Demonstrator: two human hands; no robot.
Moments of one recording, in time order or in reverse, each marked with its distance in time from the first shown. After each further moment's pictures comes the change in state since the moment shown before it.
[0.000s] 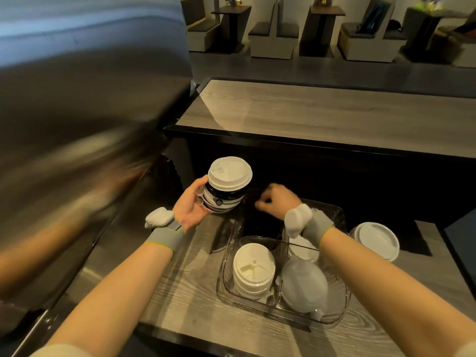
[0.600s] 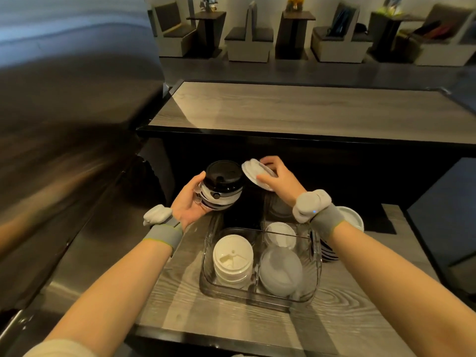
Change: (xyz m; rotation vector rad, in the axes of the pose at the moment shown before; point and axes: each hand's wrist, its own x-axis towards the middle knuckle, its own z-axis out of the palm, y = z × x) left_hand -0.003 -0.025 0.043 0.027 -0.075 -0.059; right_hand -0.047 0.027 -0.047 0.741 0.163 0.038
